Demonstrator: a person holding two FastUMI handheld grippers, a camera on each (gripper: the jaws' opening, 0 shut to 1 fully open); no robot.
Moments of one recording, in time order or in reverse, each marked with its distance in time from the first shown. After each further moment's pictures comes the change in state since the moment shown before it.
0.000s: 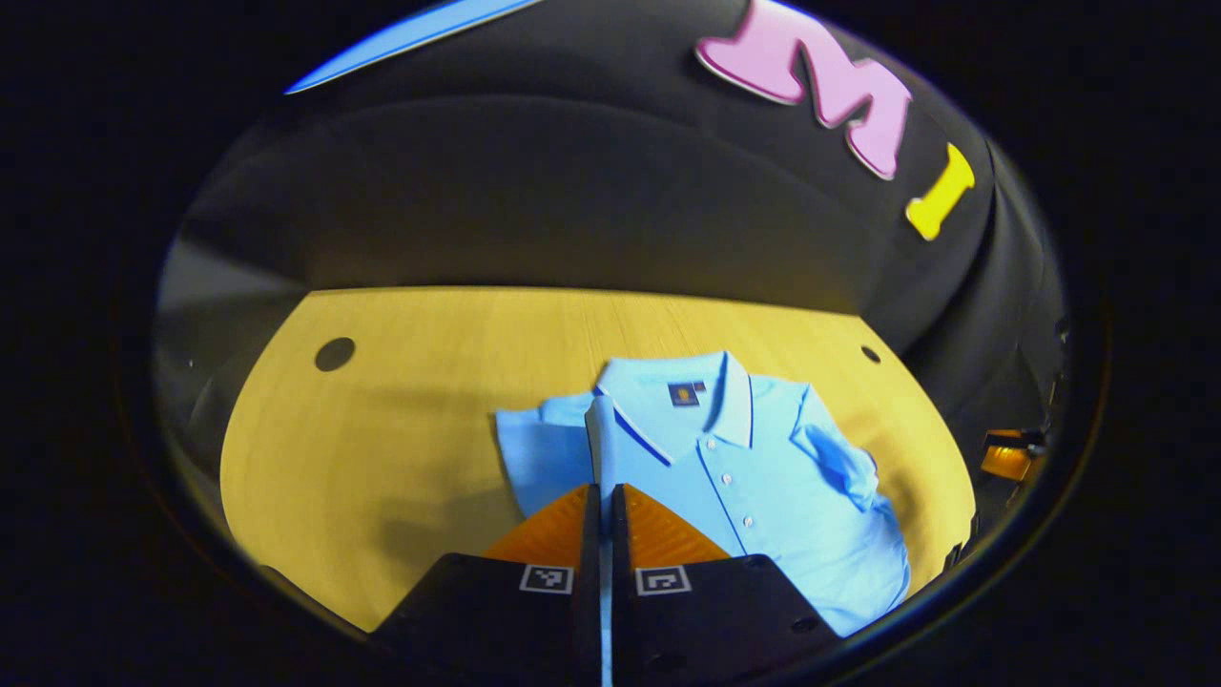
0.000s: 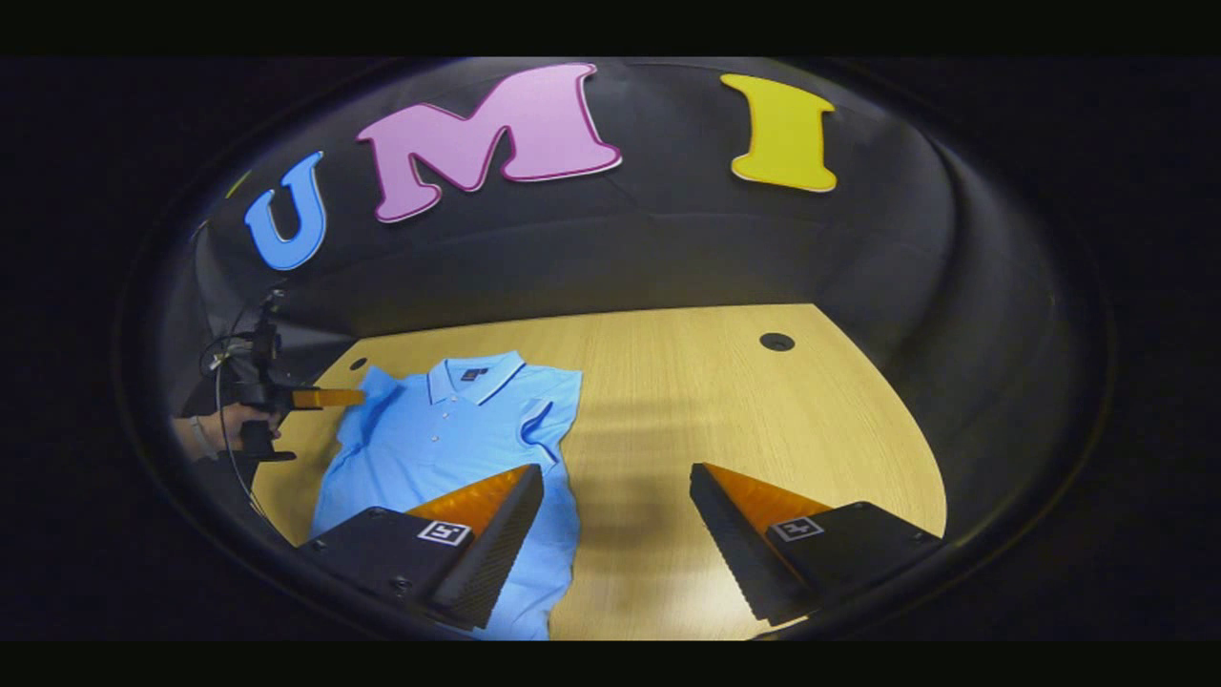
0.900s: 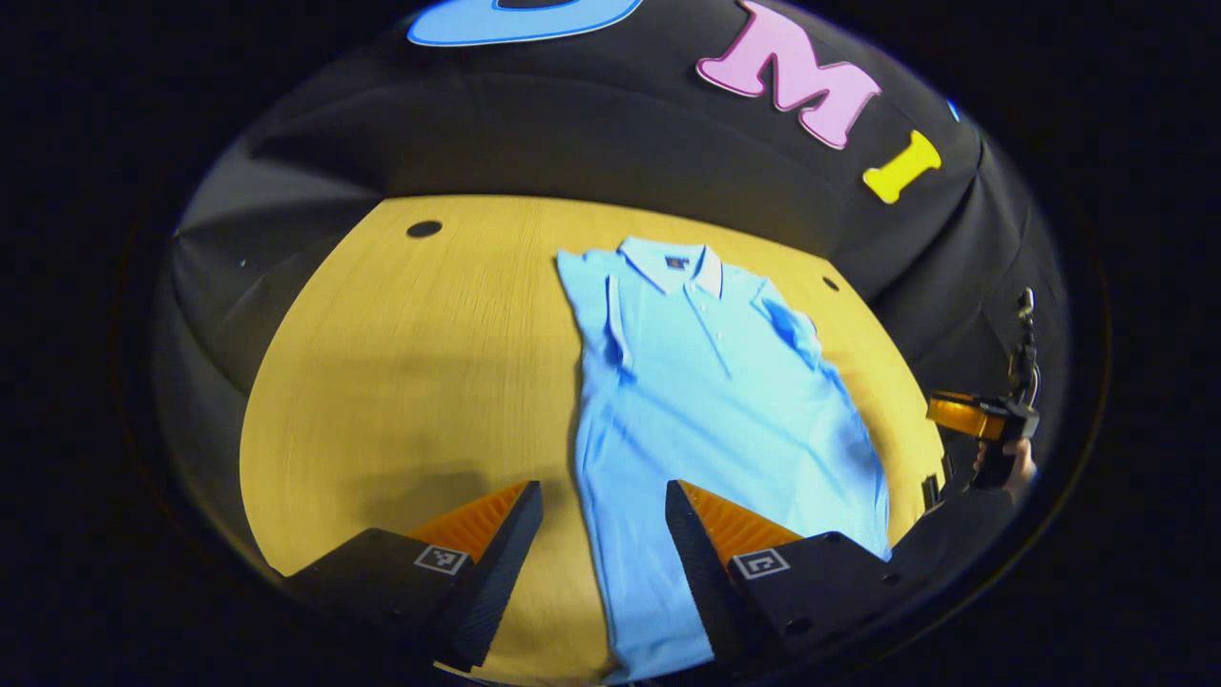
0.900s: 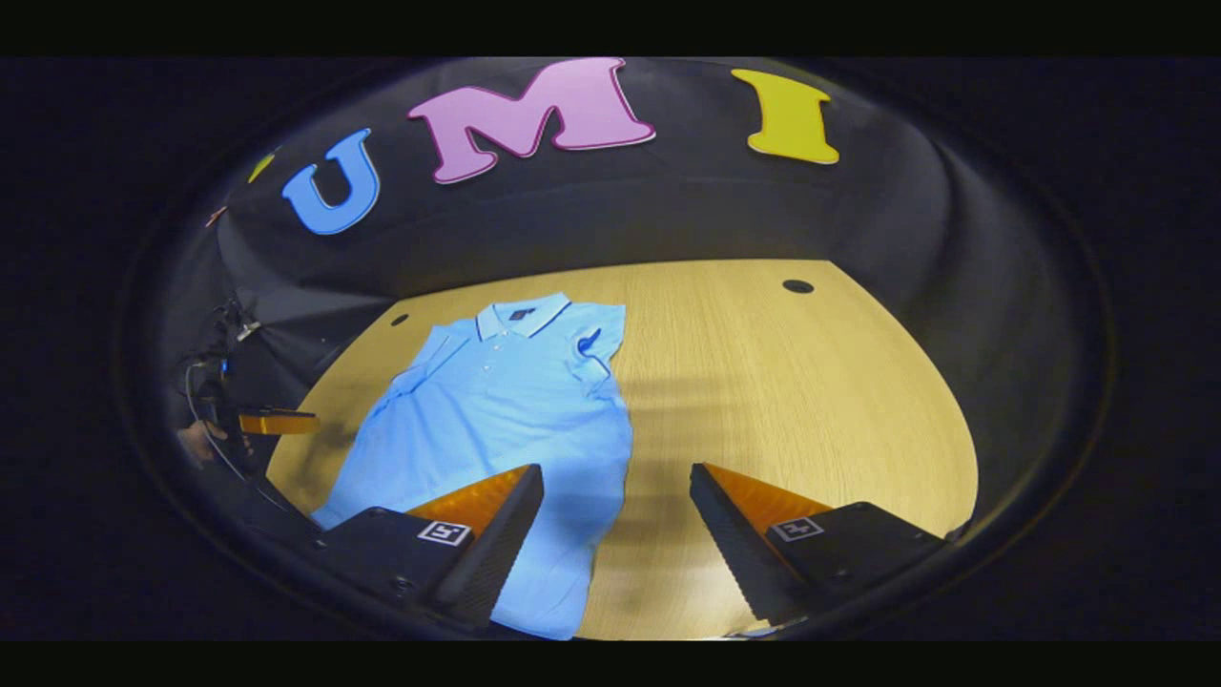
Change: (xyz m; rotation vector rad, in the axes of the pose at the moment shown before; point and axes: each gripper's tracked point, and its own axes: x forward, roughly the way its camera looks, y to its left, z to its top) left arm -0.197 0.022 -0.180 -0.081 0.112 -0.023; right arm -0.064 0.037 -0.110 0.011 0.120 0.069
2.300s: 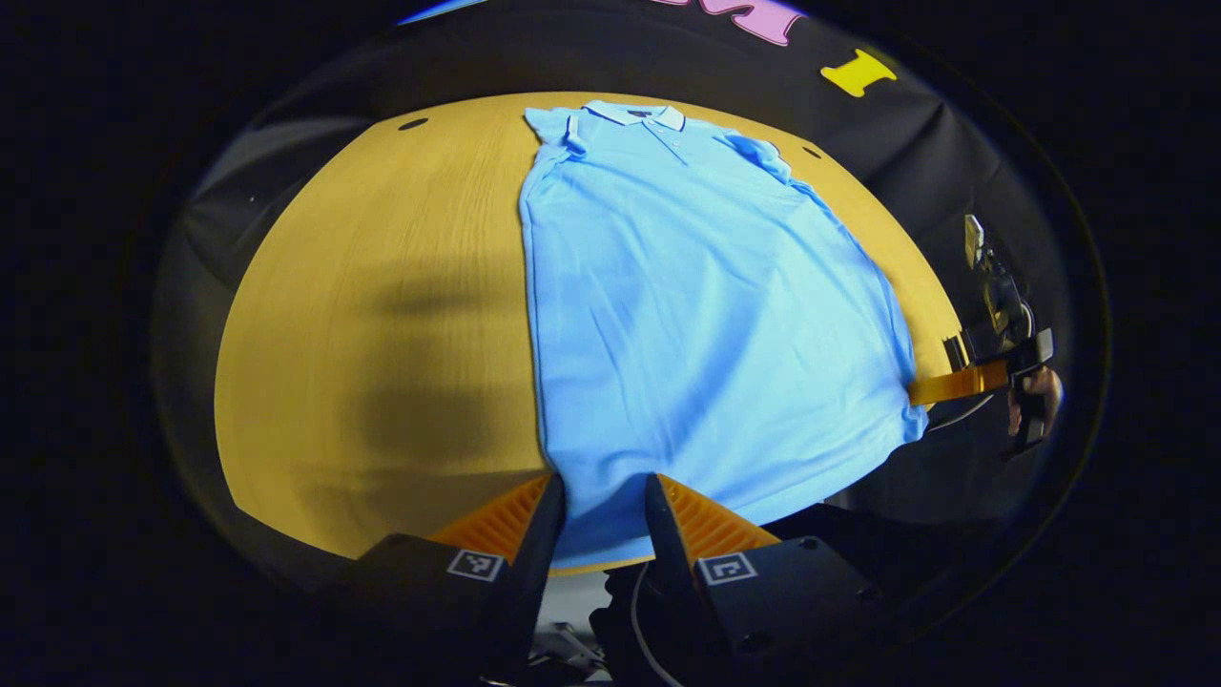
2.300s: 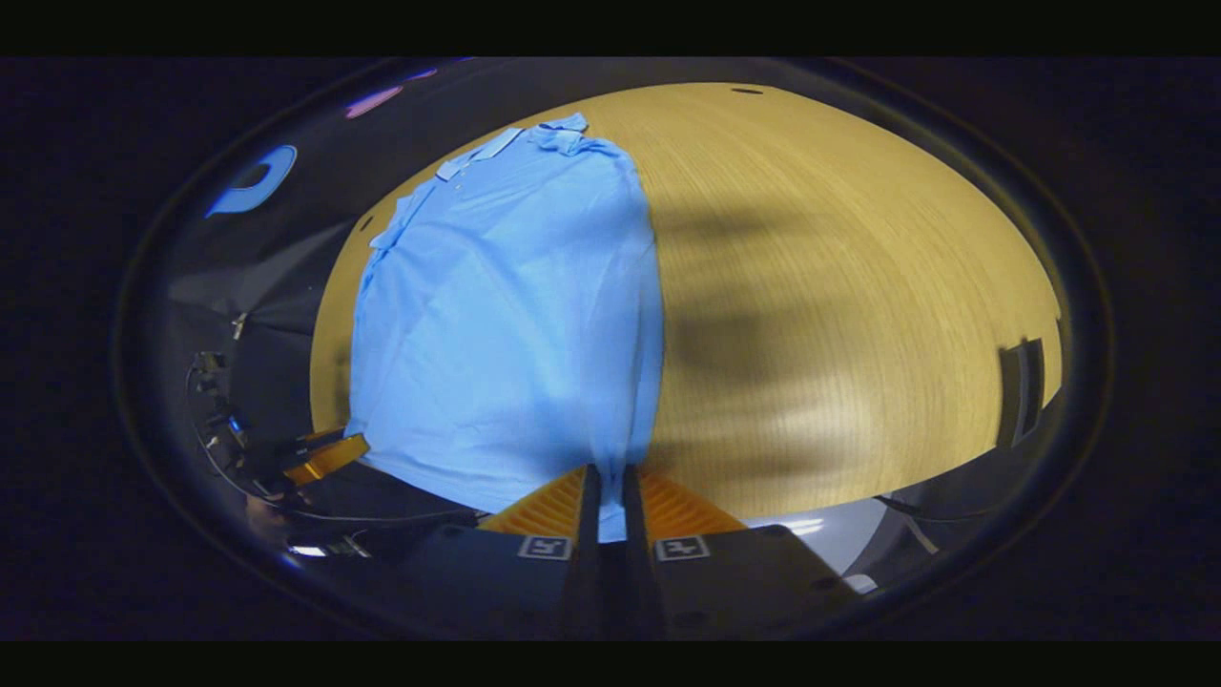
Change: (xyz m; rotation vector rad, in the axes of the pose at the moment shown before) left arm -0.016 -0.052 -0.158 0.031 0.233 0.014; right arm -0.036 0.067 -0.200 0.332 0.534 0.088
